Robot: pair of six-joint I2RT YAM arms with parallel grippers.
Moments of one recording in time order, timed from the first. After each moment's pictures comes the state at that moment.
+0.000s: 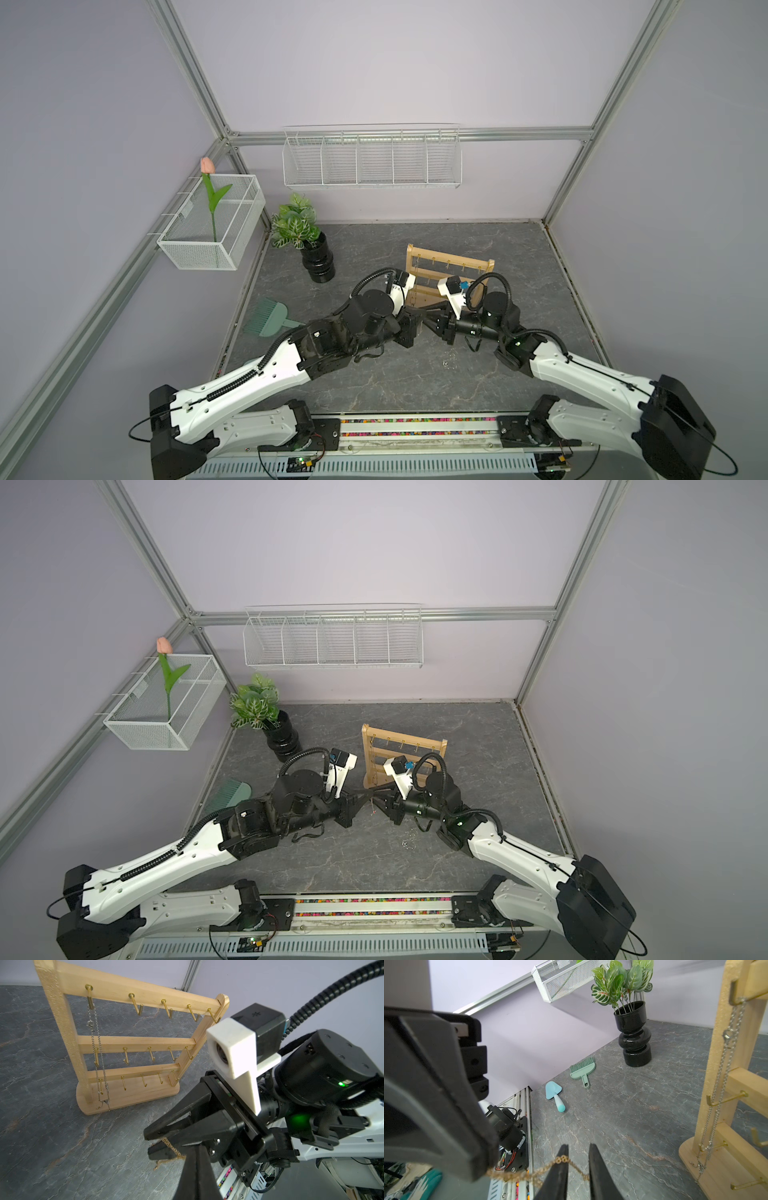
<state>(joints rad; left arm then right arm) -1.12 1.07 1.04 -0.42 -0.07 -0.55 0.76 1.11 0.56 0.41 -0.52 0.34</state>
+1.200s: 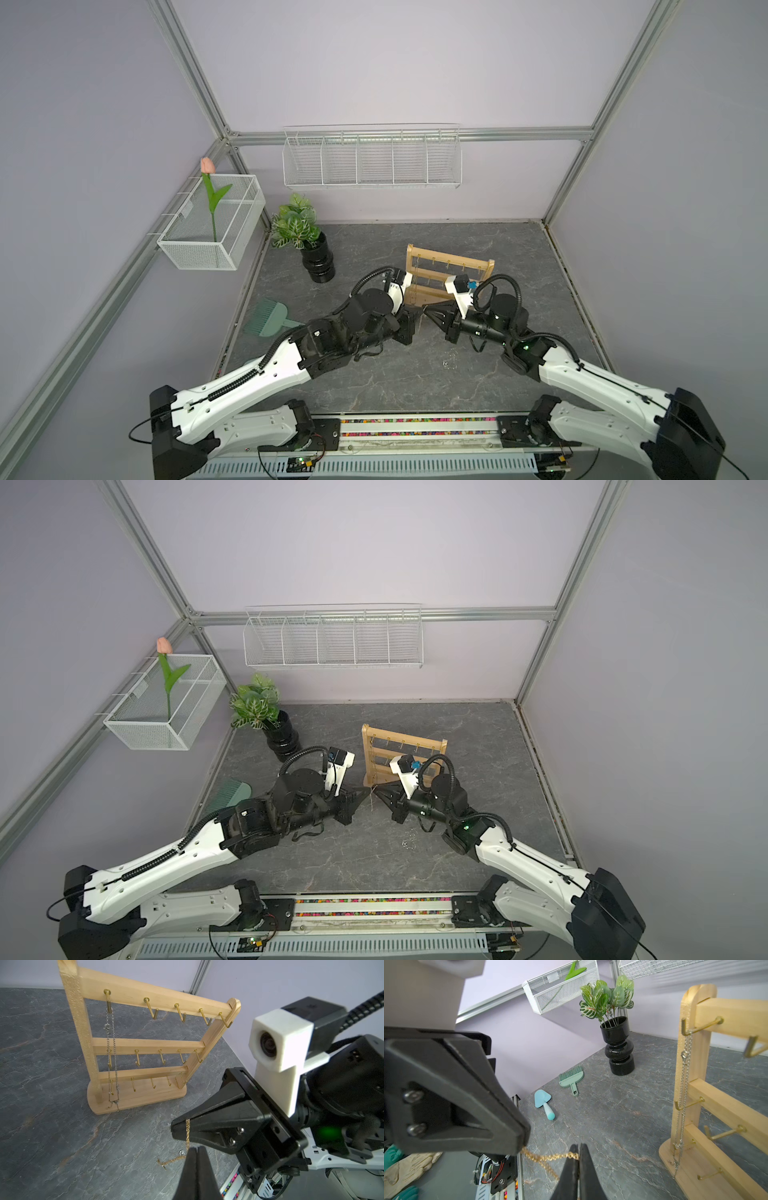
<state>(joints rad) -1.10 1.07 1.04 -0.42 -0.10 -0.55 0.77 1.03 0.56 0.34 -0.40 0.31</state>
